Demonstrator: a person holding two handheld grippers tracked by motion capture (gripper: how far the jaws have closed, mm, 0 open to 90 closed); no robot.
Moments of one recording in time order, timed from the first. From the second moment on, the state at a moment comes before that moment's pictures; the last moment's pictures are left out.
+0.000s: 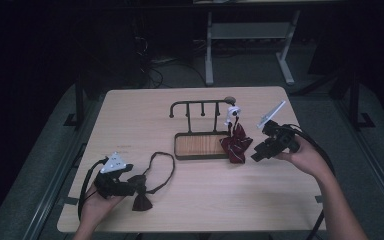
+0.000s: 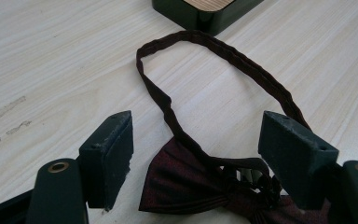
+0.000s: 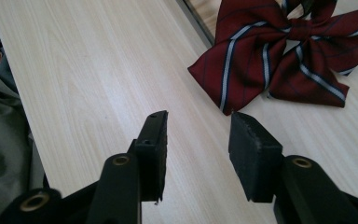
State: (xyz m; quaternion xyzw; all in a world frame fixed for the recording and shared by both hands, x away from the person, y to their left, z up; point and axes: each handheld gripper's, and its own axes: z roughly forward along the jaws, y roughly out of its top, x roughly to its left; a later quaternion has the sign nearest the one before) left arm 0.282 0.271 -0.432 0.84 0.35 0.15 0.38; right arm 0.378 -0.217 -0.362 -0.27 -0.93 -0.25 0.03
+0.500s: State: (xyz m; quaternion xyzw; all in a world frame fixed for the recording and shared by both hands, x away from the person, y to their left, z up) left arm 0.283 0.271 -0.434 0.84 0.35 0.15 0.38; right arm 0.367 -0.227 -0.383 -0.28 -0.92 -0.26 0.04
